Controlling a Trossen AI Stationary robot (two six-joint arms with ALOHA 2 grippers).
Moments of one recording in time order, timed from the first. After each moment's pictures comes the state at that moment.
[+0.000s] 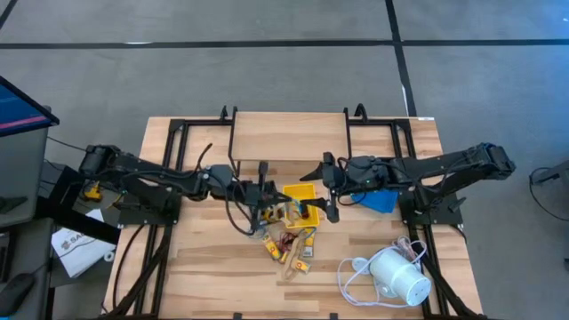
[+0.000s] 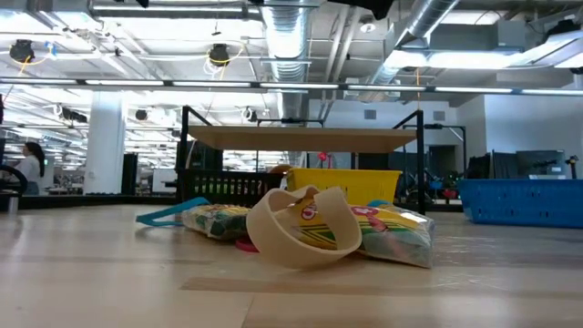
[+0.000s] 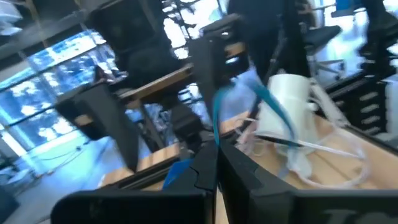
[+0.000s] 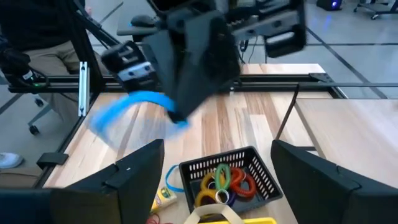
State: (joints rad) left arm -0.12 1.38 0.84 0.54 -0.03 0.41; right arm 0.15 1.28 1.07 -0.14 0.13 0.06
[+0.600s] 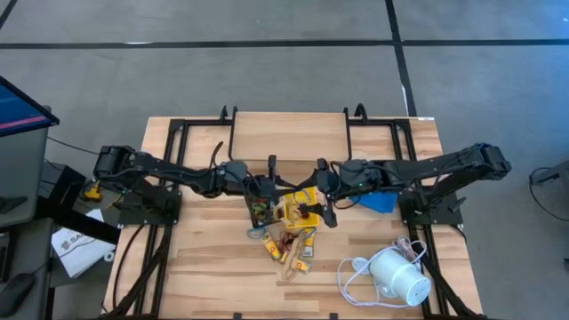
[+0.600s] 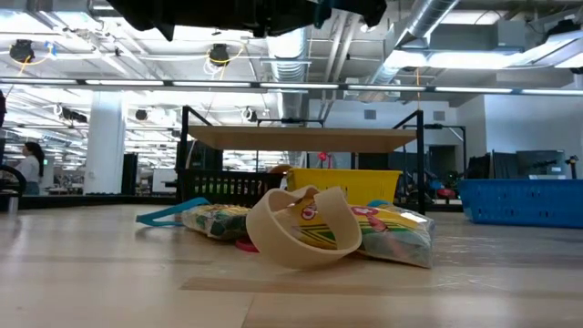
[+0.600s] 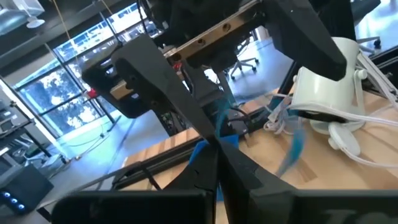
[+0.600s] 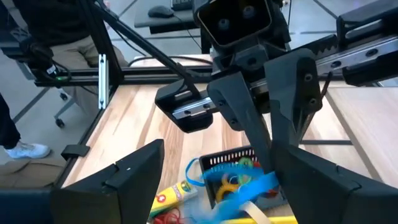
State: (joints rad) left arm -0.04 1.52 0.84 0.66 -0.03 0.46; right arm 0.15 1.33 1.07 -0.12 0.05 0.09
